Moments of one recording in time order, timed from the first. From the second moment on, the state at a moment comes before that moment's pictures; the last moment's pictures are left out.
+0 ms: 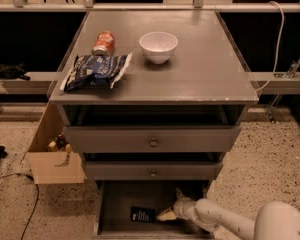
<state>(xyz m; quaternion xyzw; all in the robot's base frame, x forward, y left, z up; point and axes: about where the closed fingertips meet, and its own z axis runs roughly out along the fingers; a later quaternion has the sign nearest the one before) 0.553 -0.094 0.124 -0.41 0.82 0.17 0.36</state>
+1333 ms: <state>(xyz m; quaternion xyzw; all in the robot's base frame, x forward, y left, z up) 0.576 -0.034 0.122 -0.49 0.78 0.21 0.33</state>
